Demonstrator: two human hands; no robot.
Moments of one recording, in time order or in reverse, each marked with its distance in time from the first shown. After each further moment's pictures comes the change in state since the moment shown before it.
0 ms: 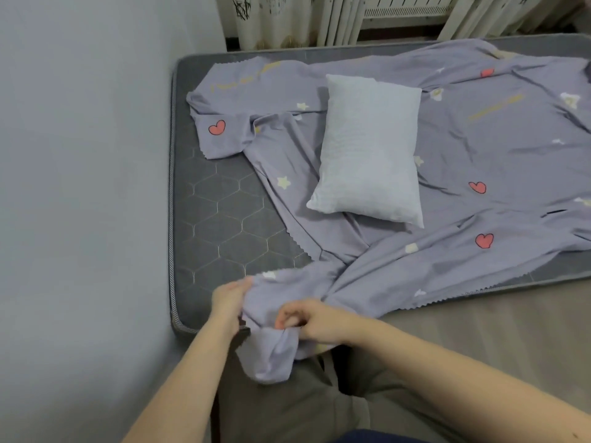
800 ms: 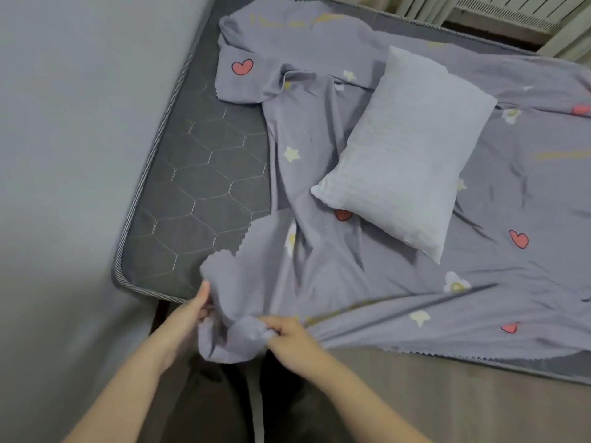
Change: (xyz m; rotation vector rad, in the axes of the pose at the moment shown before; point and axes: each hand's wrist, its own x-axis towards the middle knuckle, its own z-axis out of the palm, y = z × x) left_hand 0.026 -0.095 0.014 0.089 -0.163 -0.128; right_hand 0.035 0.122 -0.023 0.075 0.115 0.081
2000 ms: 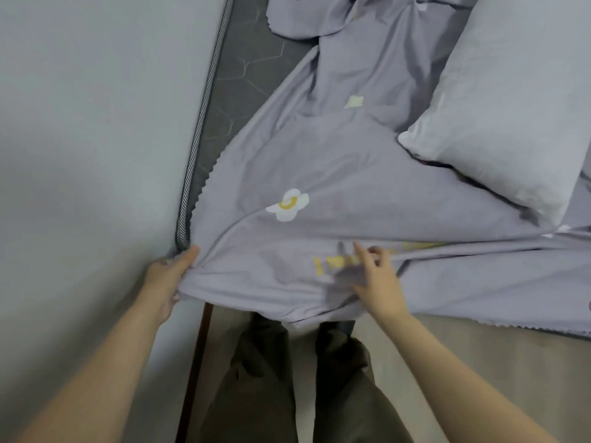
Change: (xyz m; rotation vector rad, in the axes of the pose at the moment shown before) left_hand 0.096 -0.050 -0.188 -0.192 0.348 0.084; right_hand 0.104 0.093 0.014 -0.705 0.515 0.093
